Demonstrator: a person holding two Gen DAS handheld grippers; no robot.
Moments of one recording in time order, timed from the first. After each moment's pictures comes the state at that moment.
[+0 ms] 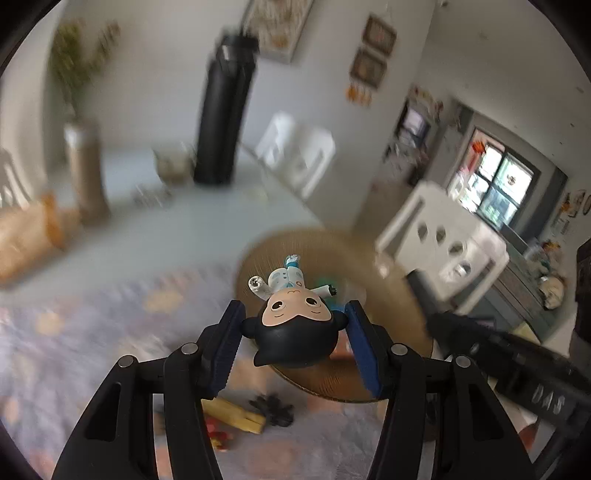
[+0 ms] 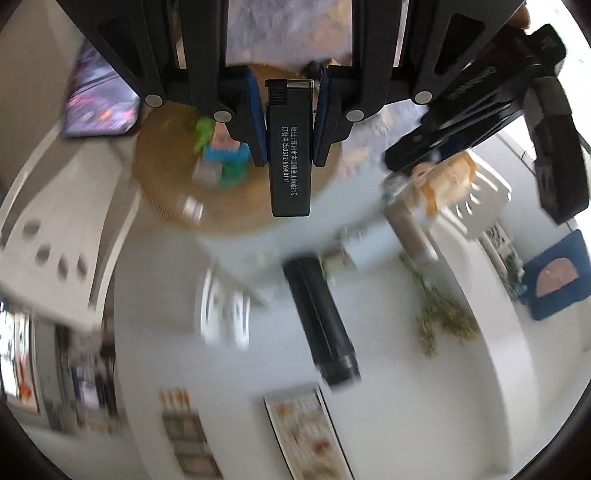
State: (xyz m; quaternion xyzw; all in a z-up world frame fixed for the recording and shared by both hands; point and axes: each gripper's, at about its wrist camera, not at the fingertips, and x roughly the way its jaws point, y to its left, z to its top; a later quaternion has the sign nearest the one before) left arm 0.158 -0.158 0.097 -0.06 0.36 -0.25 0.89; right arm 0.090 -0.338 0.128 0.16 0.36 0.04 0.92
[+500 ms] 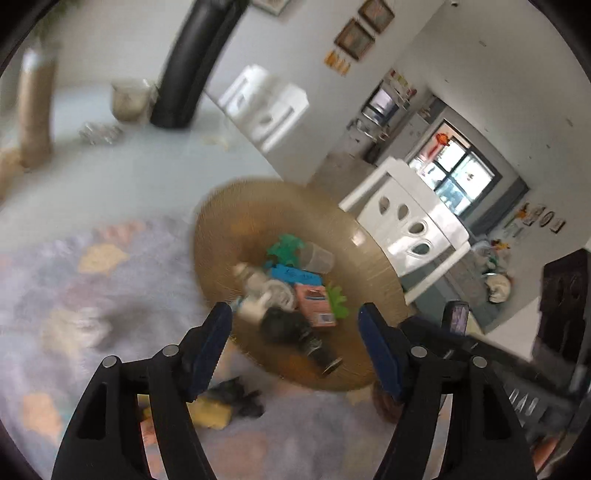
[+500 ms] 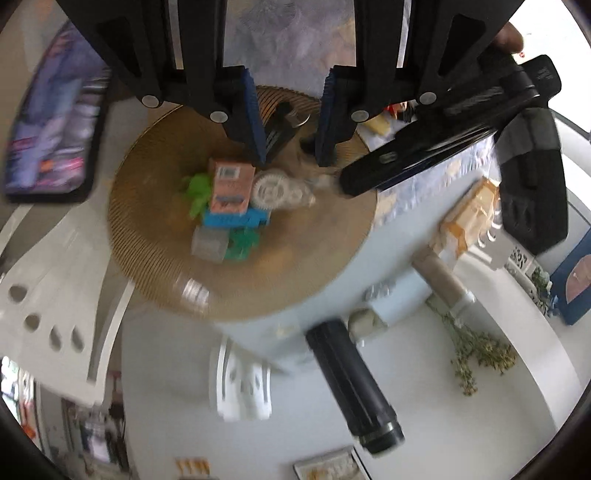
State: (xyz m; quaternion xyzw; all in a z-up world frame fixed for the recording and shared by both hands) left arm 0.172 -0.144 0.073 -0.12 0.41 -0.33 0.84; right arm 0.094 -0.343 0.107 0.16 0.40 0.02 0.90
